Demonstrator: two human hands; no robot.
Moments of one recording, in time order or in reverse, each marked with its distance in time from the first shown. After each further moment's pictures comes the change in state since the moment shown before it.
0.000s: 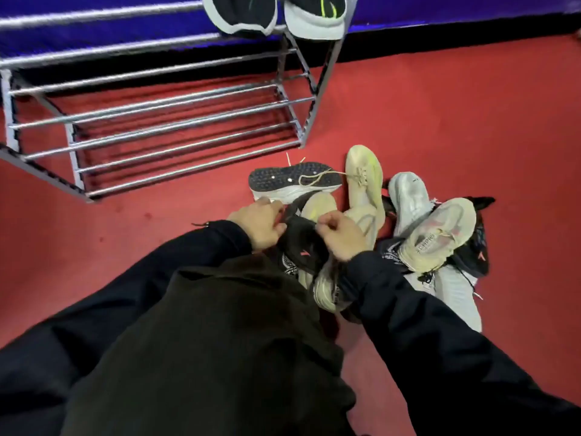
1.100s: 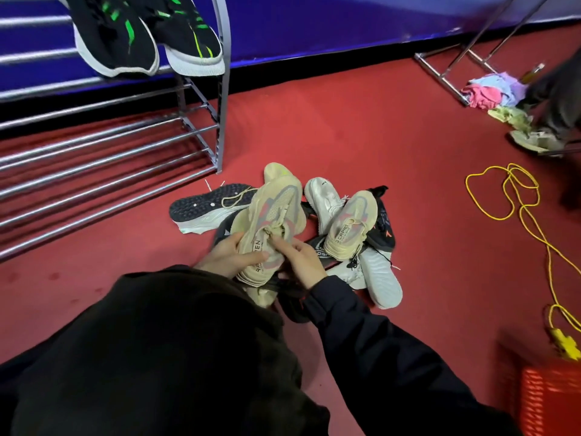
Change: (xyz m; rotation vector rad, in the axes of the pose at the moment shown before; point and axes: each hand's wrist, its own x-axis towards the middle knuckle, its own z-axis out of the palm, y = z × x) left_hand -0.016 0.053 0.039 -1.189 -0.275 0.083; right_hand -0.079 0.001 -0.036 0.812 0.027 0.265
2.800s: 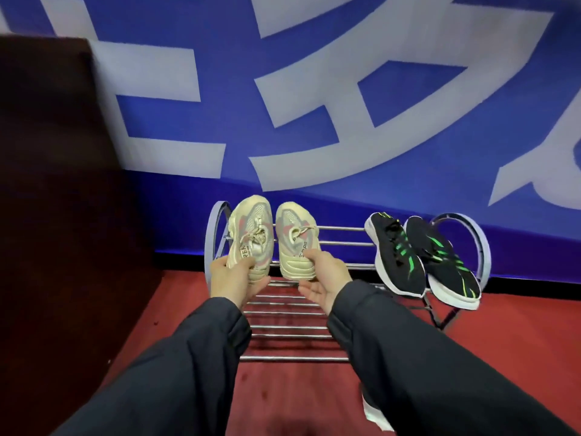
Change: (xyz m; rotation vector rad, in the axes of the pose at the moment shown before) left_hand -0.219 0.188 -0.282 -0.643 1.130 0.535; right_hand -0.040 -0.277 0.372 -0.005 -0.409 -0.073
